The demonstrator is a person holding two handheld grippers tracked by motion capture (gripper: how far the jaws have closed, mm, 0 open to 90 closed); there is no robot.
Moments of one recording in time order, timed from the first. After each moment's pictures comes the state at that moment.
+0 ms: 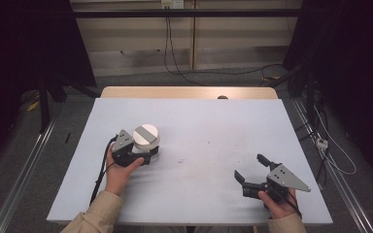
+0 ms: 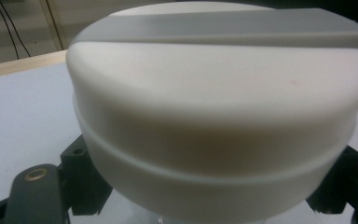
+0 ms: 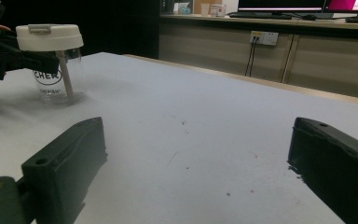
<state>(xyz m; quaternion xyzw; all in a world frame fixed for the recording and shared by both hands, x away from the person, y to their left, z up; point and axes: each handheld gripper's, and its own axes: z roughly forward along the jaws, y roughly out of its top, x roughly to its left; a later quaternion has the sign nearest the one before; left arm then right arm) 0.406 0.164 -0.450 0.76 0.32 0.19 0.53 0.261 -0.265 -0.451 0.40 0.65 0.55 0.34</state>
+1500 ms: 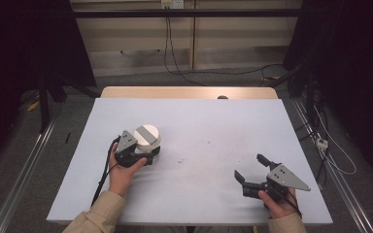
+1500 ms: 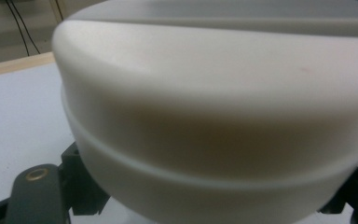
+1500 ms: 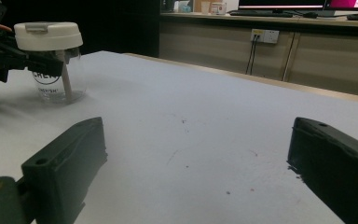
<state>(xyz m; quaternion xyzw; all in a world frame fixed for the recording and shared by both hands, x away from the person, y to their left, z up) 0.405 0.156 -0.452 0.76 0.32 0.21 0.52 0.262 -0.265 -0.451 0.40 0.66 0.55 0.33</state>
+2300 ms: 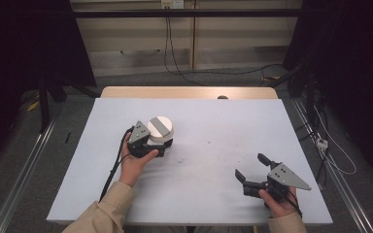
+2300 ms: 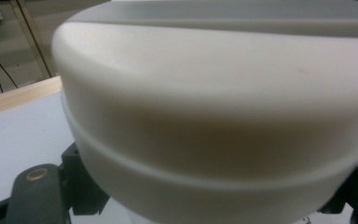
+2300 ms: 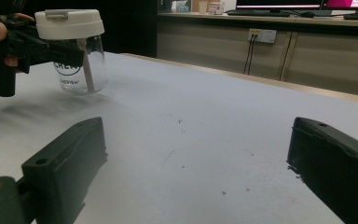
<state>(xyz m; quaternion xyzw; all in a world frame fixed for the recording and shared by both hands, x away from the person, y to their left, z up) 0.429 0.119 -0.440 0.77 0.28 0.20 0.54 0.264 -0.268 -0.451 0.40 0.65 0.55 0.34</state>
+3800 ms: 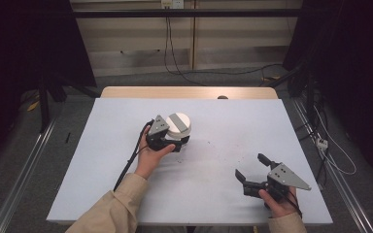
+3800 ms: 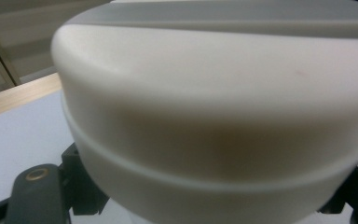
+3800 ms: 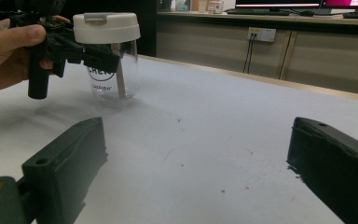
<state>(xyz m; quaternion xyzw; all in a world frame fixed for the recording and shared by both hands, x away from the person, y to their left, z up) 0.450 0.071 -0.444 0.79 0.24 0.16 0.54 0.264 -0.268 -0.452 0.40 0.65 0.54 0.33</state>
